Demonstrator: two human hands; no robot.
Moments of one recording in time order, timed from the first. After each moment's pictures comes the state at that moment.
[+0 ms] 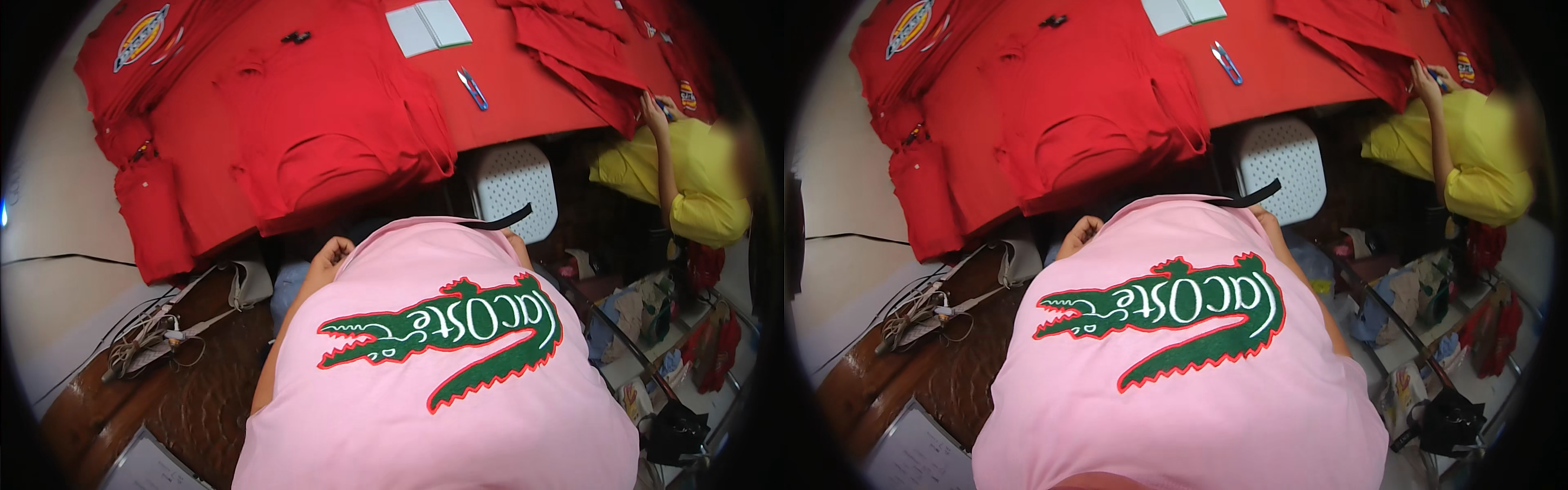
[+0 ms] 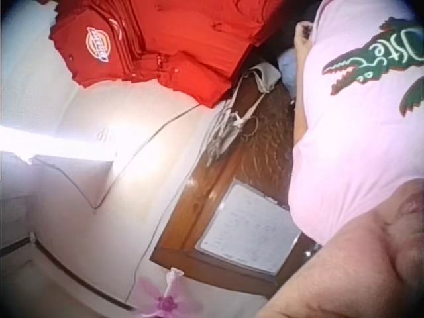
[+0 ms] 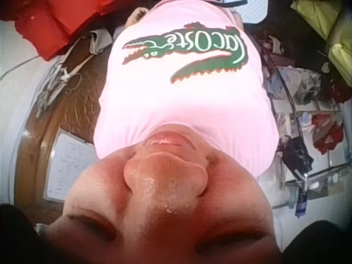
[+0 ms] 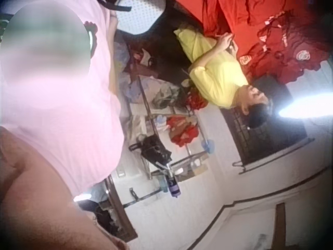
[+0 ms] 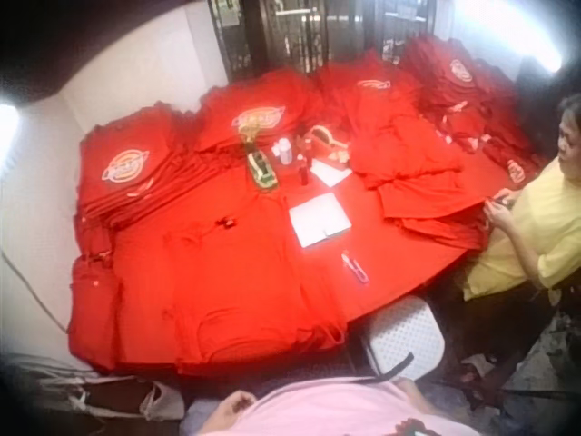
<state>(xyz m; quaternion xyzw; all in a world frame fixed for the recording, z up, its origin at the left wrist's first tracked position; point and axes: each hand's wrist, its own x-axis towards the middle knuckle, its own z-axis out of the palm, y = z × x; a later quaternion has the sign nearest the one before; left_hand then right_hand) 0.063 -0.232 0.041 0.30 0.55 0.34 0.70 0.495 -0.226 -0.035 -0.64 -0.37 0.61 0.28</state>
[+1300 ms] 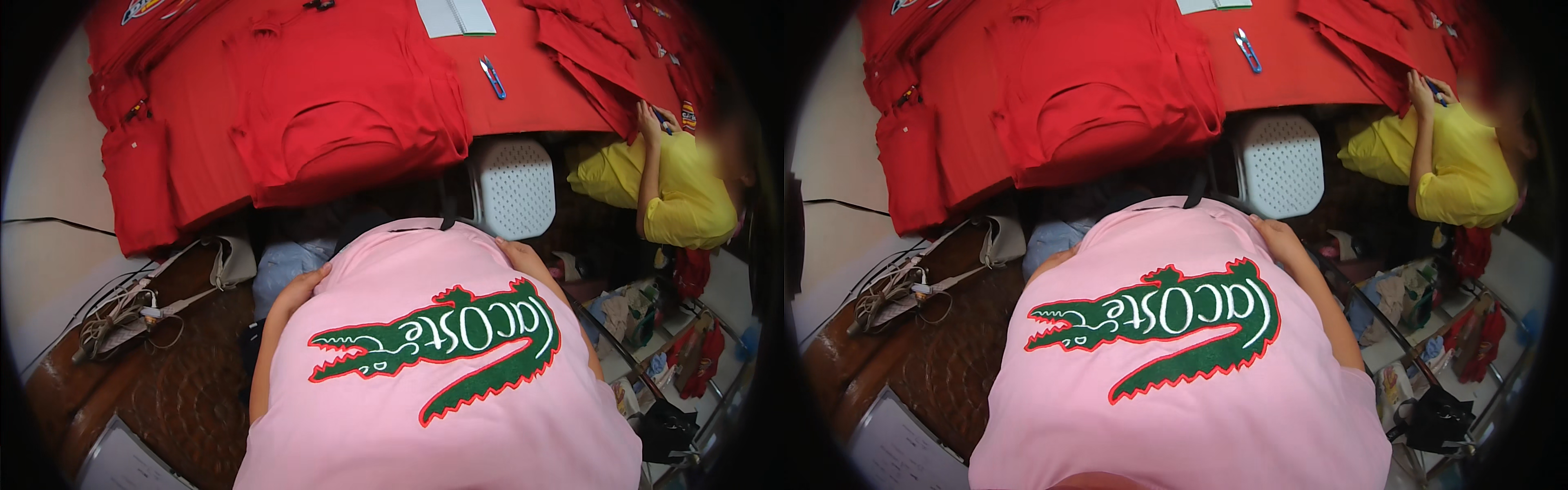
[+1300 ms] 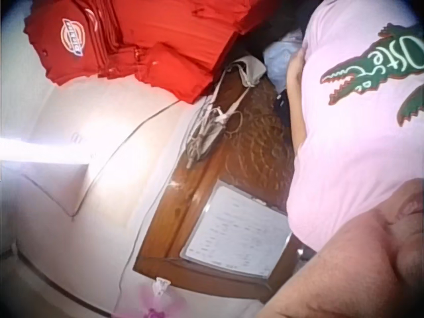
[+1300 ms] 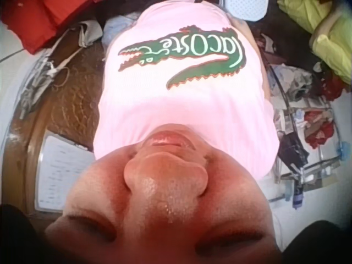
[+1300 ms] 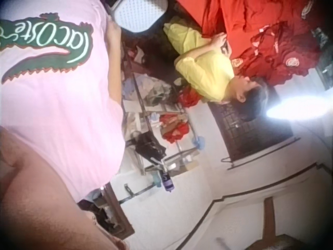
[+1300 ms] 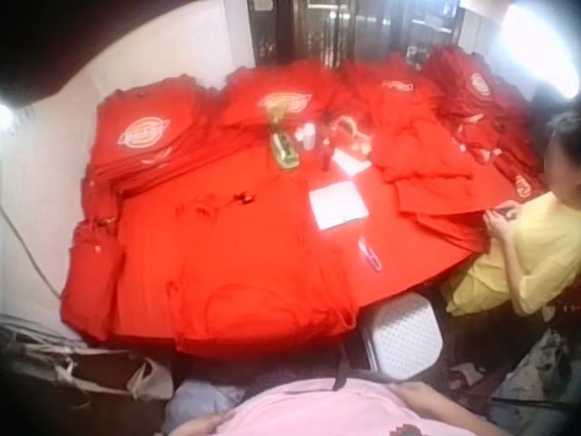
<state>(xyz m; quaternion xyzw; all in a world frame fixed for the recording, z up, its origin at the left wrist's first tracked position) 0.007 -0.324 -0.005 -0.04 0.66 0.17 0.73 0.509 -0.239 -0.007 -0.72 -0.33 0.60 0.08</state>
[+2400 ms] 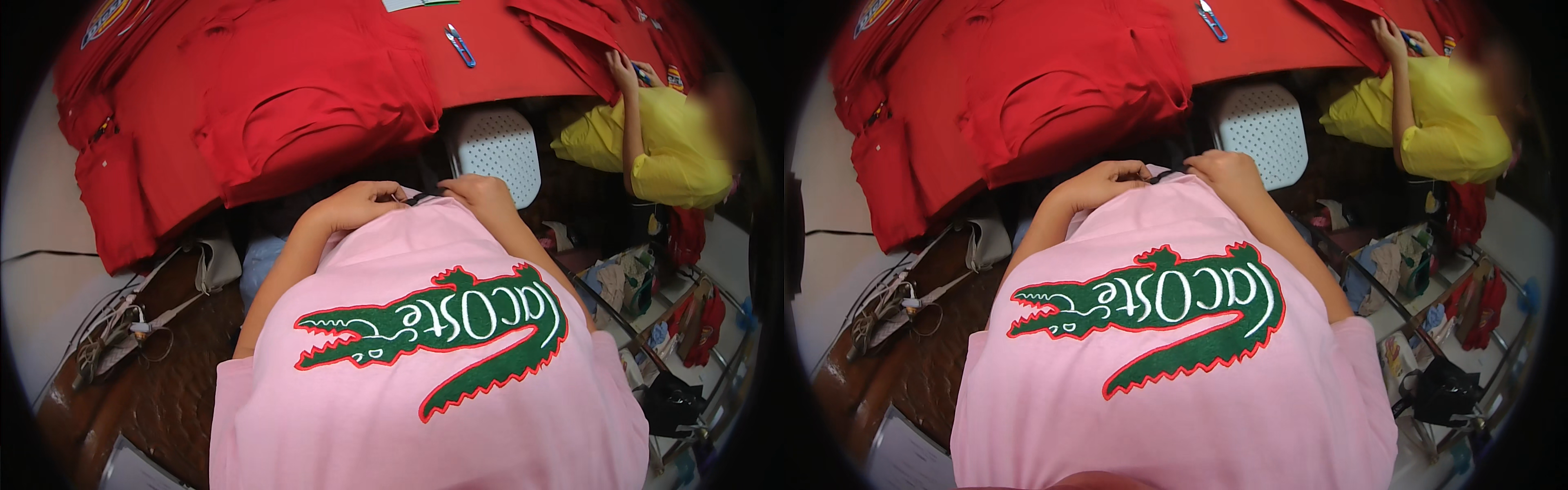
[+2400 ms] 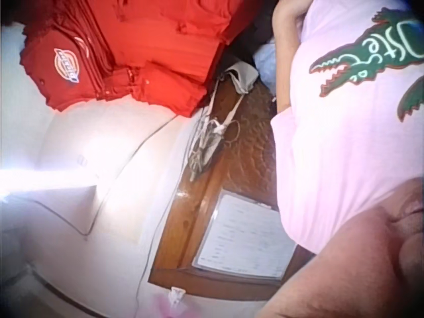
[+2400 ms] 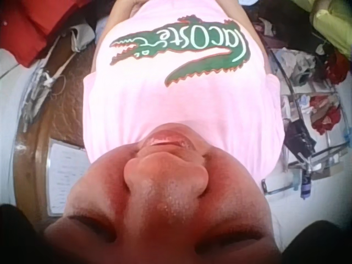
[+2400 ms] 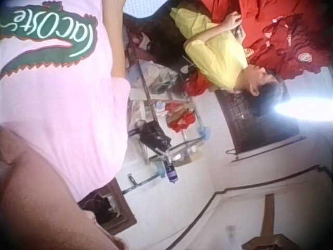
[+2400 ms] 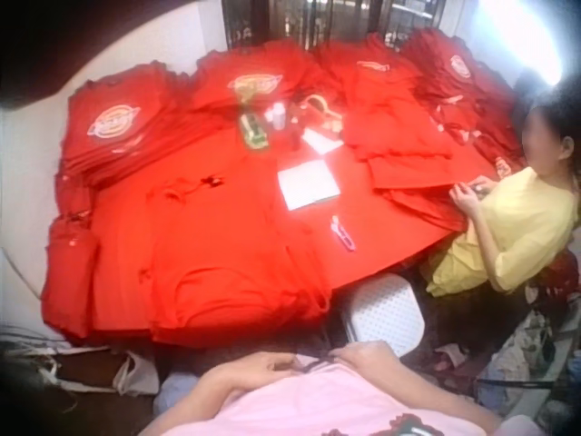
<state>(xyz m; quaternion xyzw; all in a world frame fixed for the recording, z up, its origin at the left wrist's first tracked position) 0.148 -0.148 0.037 0.46 0.42 0.04 0.78 0.430 -0.161 0.054 -0.51 -0.79 0.32 0.11</state>
